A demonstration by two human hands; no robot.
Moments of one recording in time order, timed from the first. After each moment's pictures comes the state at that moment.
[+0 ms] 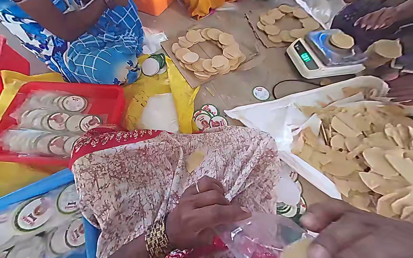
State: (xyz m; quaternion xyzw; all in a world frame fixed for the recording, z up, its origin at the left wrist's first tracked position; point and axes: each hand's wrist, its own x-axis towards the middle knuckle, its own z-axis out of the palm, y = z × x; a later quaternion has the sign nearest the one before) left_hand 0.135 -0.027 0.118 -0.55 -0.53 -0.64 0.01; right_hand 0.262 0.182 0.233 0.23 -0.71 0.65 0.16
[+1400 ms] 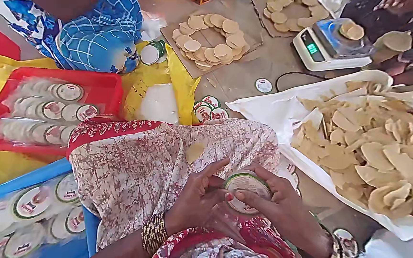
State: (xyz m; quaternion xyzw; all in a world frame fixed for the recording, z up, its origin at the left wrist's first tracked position) left_hand 0.145 -0.029 0.105 -0.28 -0.50 -0.70 -0.44; right_hand 0.261 0.146 0.146 -0.18 -0.81 0.56 0.03
